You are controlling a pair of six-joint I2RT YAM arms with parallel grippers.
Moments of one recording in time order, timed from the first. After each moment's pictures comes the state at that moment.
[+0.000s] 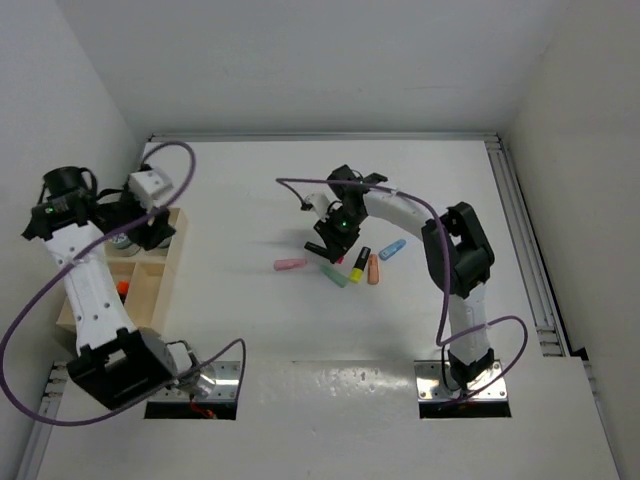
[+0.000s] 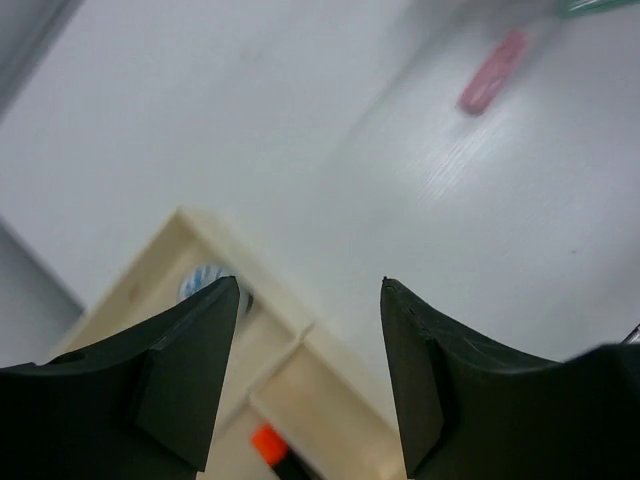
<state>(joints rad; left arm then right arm) 0.59 1.23 1.41 -1.26 0.82 1.19 0.58 2.07 1.52 -0.78 -0.39 -0.38</state>
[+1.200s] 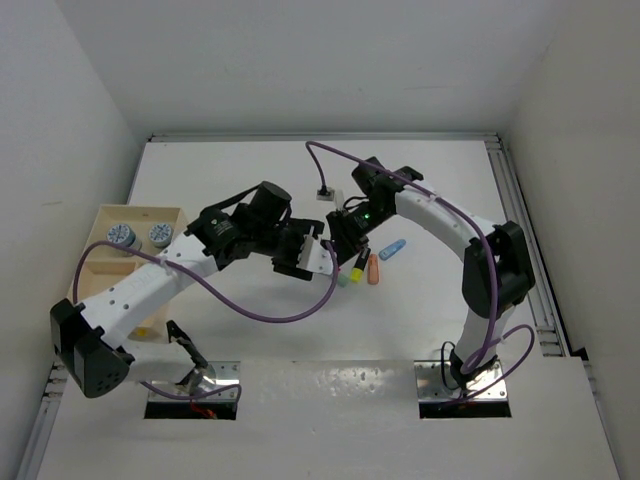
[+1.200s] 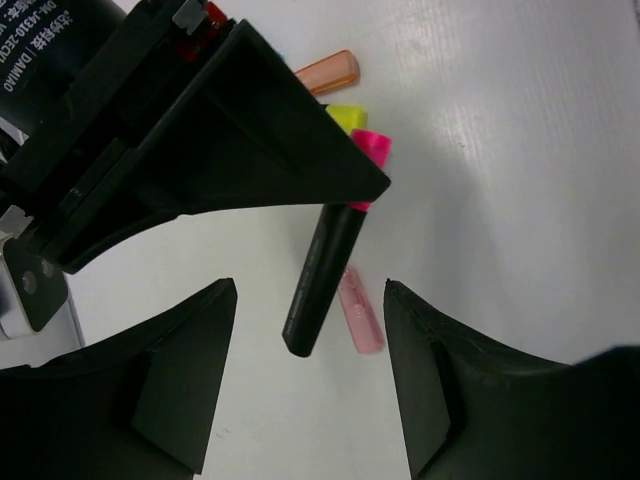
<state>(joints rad) -0.75 1.26 1.24 -0.77 0.44 1.07 0.52 1.81 1.44 -0.96 -0.98 -0.15</state>
